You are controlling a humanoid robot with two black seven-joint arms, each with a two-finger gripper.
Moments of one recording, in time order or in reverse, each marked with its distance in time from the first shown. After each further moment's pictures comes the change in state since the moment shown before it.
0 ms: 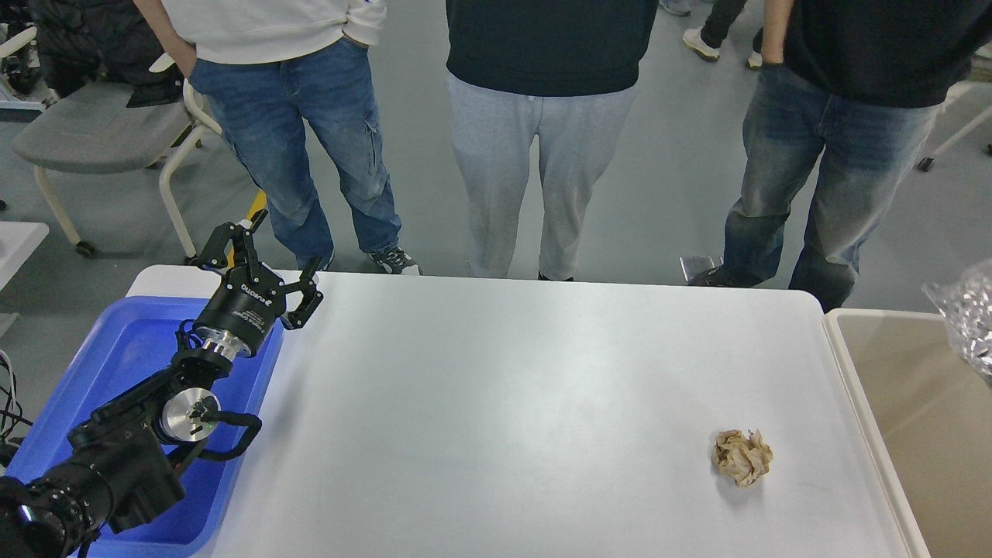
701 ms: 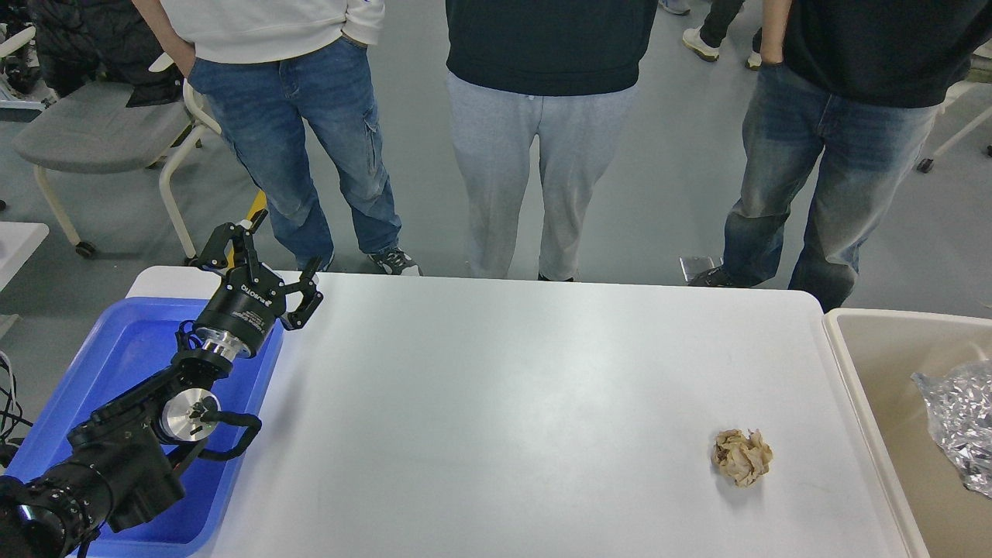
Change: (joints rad) left arm 0.000 0.000 0.000 0.000 0.000 0.000 0.000; right arm -0.189 0.103 0.208 -0.081 0.009 -0.006 0.016
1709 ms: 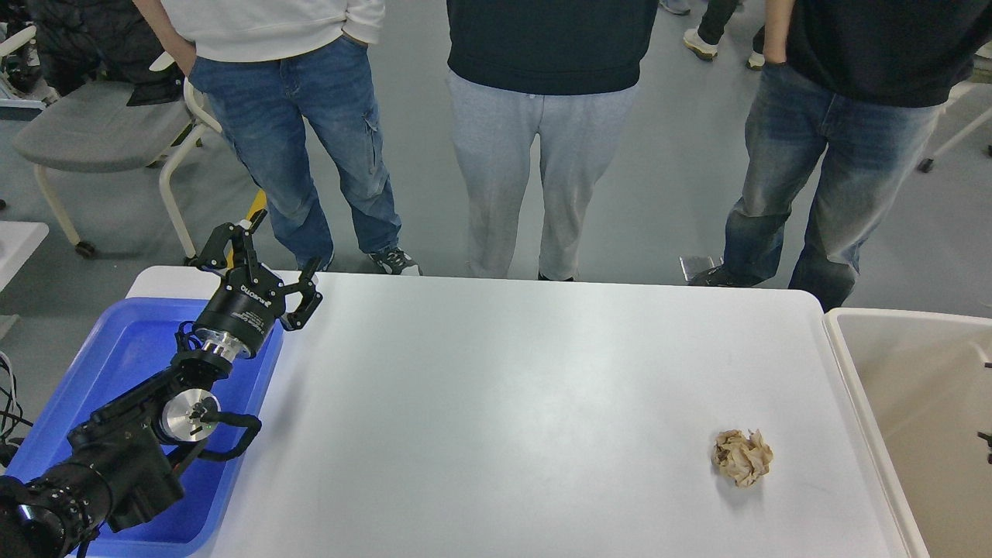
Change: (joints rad) left arm 0.000 0.000 0.001 0.000 0.000 0.000 0.000; right arm 0.190 -0.041 0.260 0.054 0.176 0.015 0.008
